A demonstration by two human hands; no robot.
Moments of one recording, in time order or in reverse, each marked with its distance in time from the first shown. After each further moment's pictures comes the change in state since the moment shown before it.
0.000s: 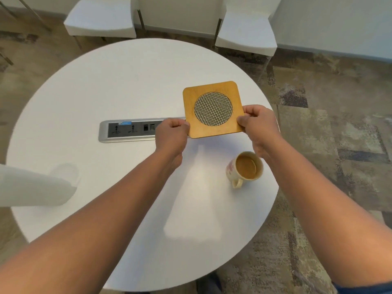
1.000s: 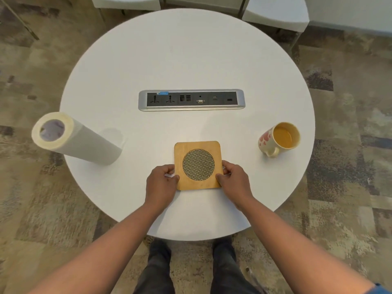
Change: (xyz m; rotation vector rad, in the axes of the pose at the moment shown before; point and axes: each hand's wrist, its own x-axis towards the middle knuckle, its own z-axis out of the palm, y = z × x) left_hand -0.076 -0.141 -0.199 0.638 -0.025 0.113; right_hand -0.184 0.148 0.100 -0.455 -0.279 0.037
